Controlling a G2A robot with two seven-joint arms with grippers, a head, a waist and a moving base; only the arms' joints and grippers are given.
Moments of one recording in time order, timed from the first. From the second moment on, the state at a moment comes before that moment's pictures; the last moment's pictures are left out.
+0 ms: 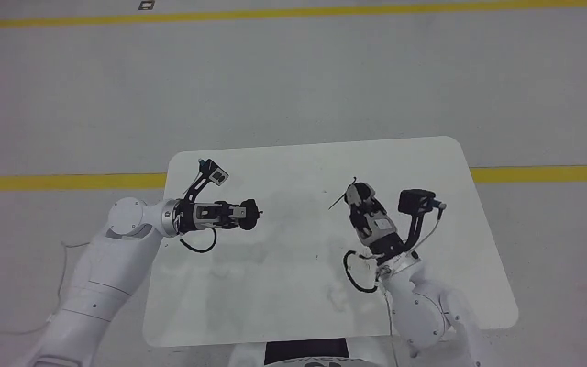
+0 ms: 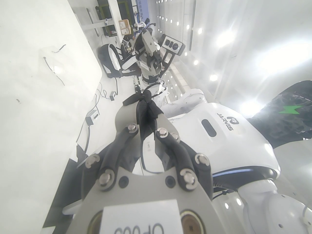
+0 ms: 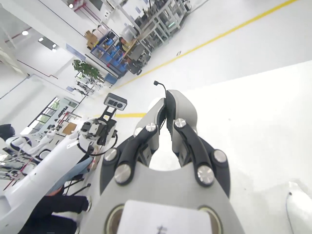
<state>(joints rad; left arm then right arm) 1.23 -0.96 -1.21 -1.41 -0.76 -0.34 -1.39 -1.89 -1.34 1.23 -2.22 -0.87 0.06 0.10</state>
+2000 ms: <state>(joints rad) 1.23 -0.96 -1.21 -1.41 -0.76 -0.34 -1.39 -1.72 -1.38 0.81 -2.01 -1.36 0.33 -0.27</state>
